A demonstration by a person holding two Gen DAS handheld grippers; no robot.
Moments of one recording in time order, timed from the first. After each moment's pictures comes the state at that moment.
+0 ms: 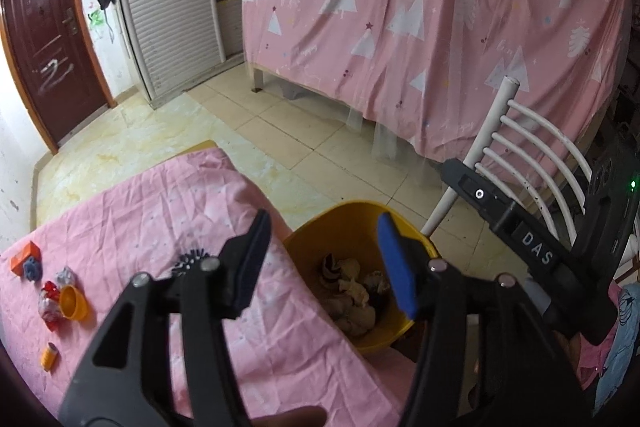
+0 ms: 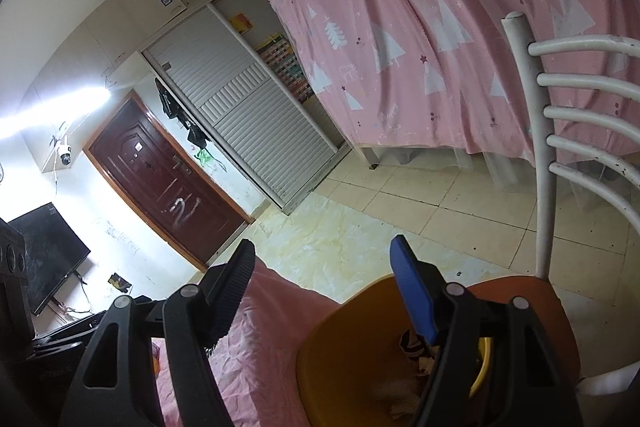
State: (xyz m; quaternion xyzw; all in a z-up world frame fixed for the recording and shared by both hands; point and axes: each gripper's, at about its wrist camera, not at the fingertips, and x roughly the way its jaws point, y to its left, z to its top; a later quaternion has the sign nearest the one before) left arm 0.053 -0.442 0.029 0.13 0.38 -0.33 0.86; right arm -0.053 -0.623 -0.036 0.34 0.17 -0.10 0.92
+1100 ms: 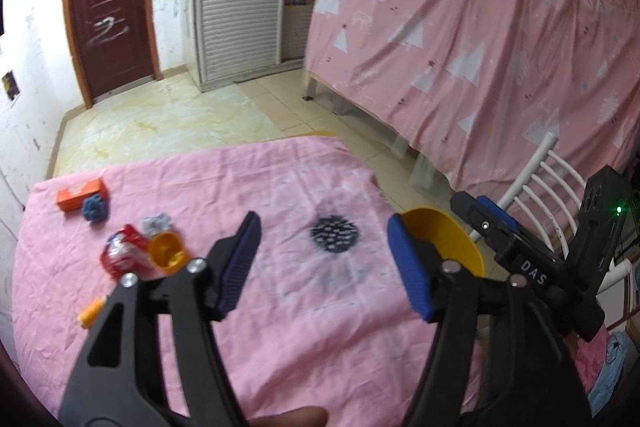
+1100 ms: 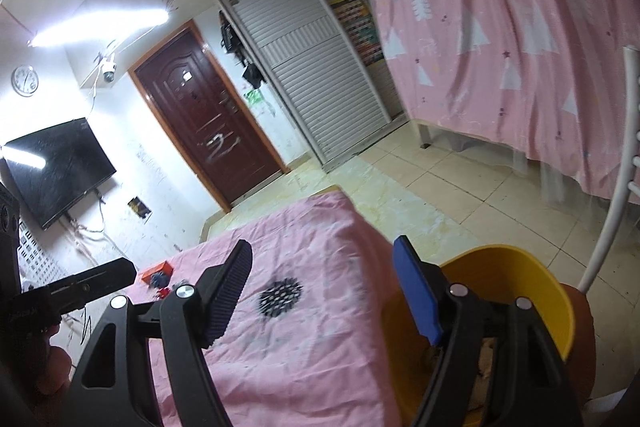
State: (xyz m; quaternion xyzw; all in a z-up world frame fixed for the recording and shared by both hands) left arm 0.076 -0.286 0.047 0.04 0.37 -0.25 0.89; right arm 0.005 -0.499 -0.016 0.25 0.22 0.01 0.94
